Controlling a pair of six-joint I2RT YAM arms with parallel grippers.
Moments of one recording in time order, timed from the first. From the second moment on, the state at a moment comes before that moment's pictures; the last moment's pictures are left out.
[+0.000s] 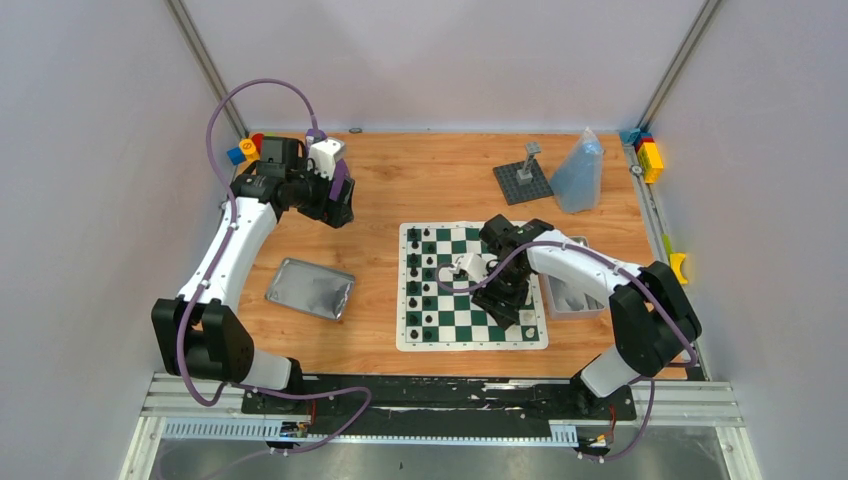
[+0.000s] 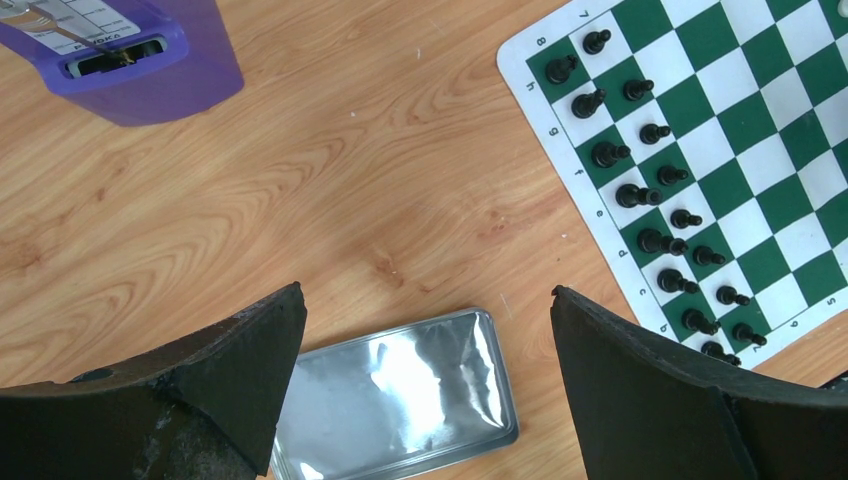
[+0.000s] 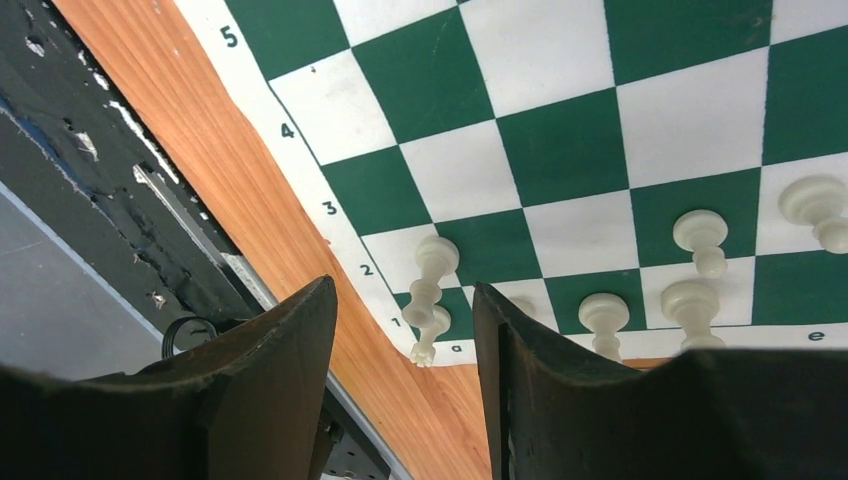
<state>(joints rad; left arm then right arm) -0.11 1.42 1.31 -0.76 0.37 0.27 0.63 1.56 1.03 -1.02 -0.30 -0.57</state>
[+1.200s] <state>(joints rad) -0.11 1.43 1.31 -0.76 0.38 0.27 0.62 1.56 0.97 -0.98 -0.25 -0.55</state>
